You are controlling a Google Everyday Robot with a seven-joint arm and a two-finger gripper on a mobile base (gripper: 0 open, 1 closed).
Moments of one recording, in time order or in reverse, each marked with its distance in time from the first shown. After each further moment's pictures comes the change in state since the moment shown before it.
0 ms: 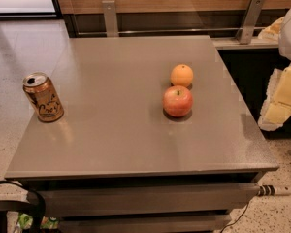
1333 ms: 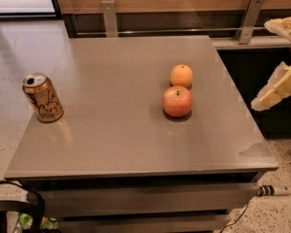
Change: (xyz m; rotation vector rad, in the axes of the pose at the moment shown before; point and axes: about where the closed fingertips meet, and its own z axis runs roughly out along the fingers) arm 0.013 -0.060 0.029 0.137 -0.425 0.028
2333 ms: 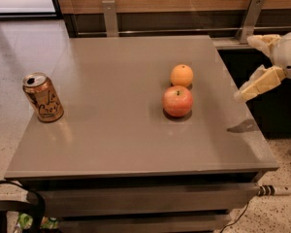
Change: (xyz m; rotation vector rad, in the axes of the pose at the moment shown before) arm 0.029 -0.037 0.065 -0.066 -0.227 0.144
